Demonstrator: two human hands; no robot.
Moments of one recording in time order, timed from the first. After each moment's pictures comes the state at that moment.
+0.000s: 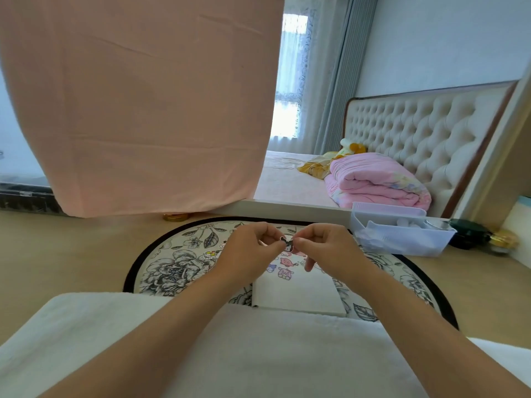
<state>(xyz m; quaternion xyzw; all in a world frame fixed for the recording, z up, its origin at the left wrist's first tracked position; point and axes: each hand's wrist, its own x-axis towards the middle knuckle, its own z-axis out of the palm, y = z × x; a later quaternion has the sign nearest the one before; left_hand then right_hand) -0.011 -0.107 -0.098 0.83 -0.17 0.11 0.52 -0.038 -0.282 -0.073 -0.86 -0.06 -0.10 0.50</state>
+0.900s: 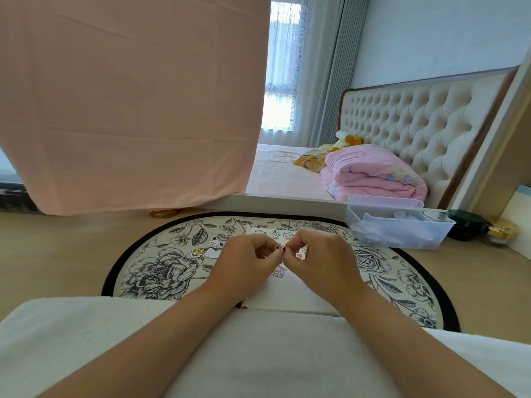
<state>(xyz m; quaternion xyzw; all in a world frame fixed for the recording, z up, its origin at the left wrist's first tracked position) -0.008 -0.121 -0.125 0.83 -0.21 0.14 0.50 -0.034 -0.281 -0.111 -0.91 -0.08 -0.34 0.21</state>
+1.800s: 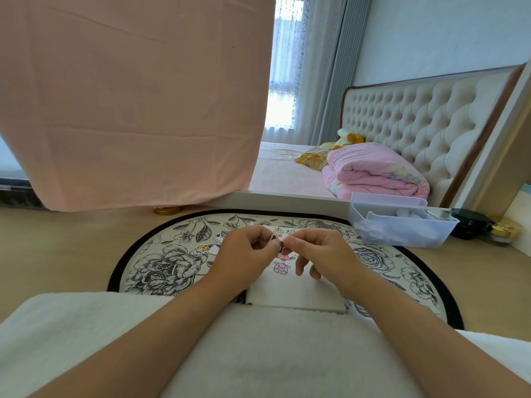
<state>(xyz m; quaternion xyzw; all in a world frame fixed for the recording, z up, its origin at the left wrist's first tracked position) -0.006 -0.112 -0.122 0.79 -0.18 0.10 0.58 -0.029 -0.289 -0.102 -0.81 -0.09 -0.04 0.58</state>
